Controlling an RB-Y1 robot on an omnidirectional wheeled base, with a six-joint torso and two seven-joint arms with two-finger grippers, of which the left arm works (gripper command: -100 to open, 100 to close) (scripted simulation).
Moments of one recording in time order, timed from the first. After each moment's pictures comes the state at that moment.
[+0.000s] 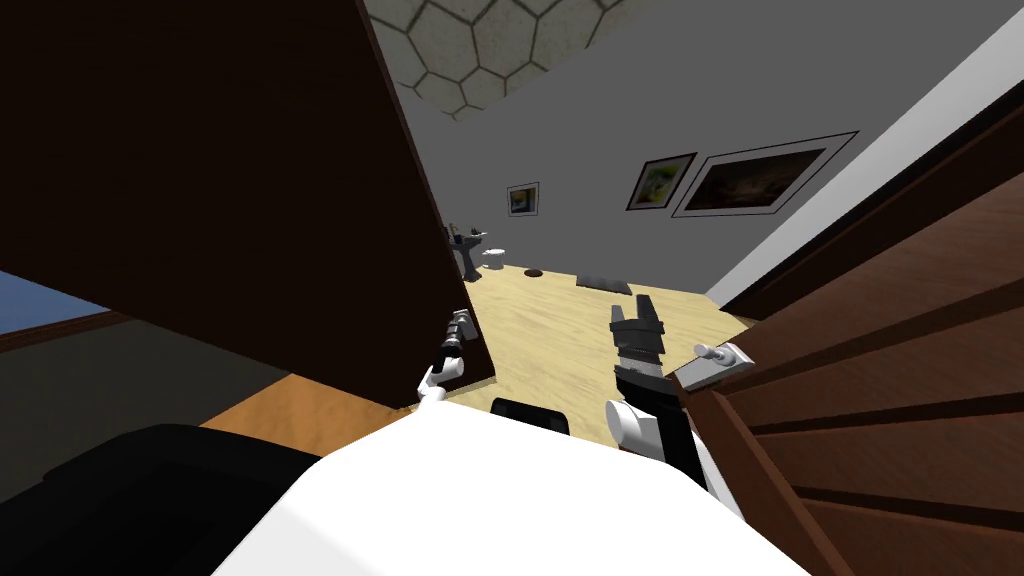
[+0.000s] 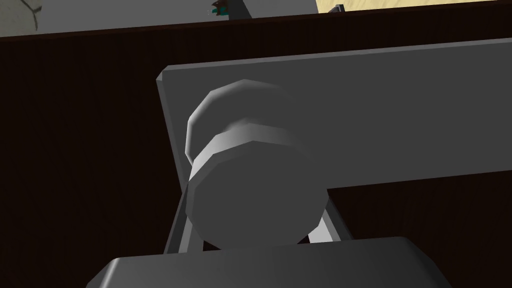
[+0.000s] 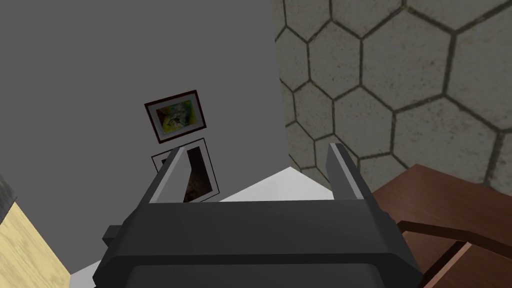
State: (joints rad) arm 0.07 0.08 0.33 -1.33 0.18 -0.28 -0.12
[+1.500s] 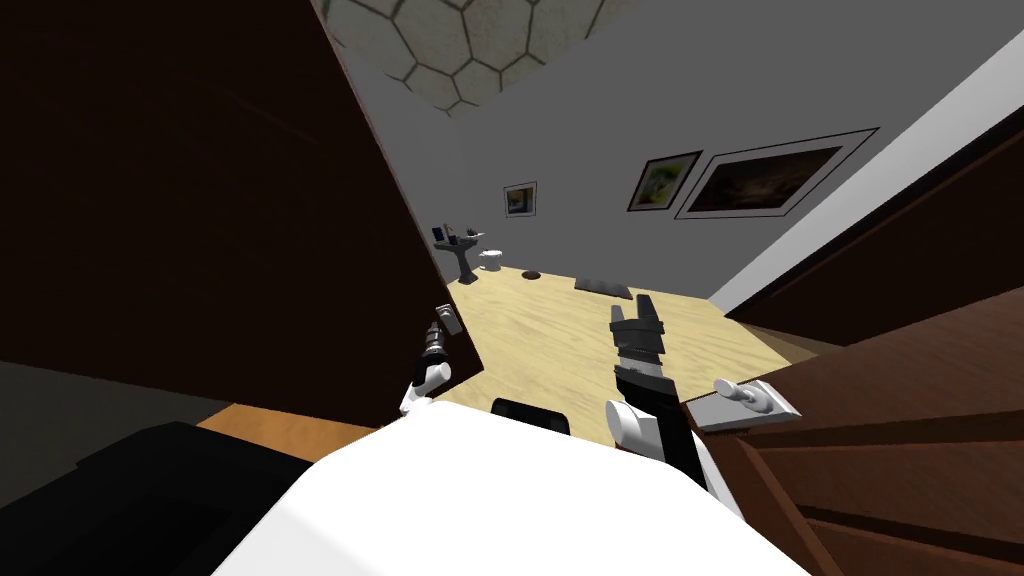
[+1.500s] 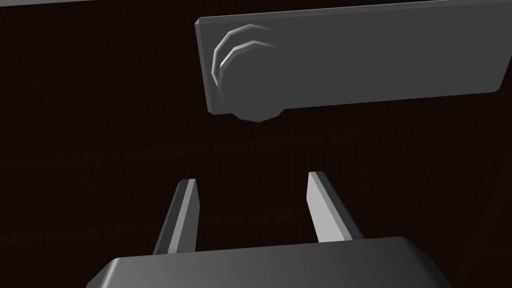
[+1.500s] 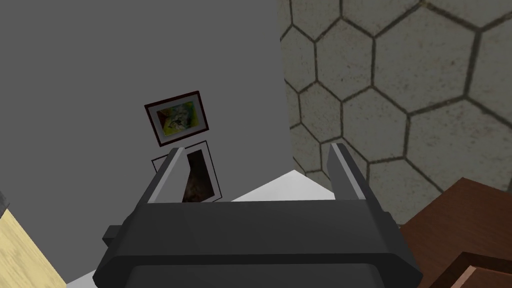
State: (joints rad) arm 0.14 0.04 0.48 -1.41 0.34 -0.29 -0.27
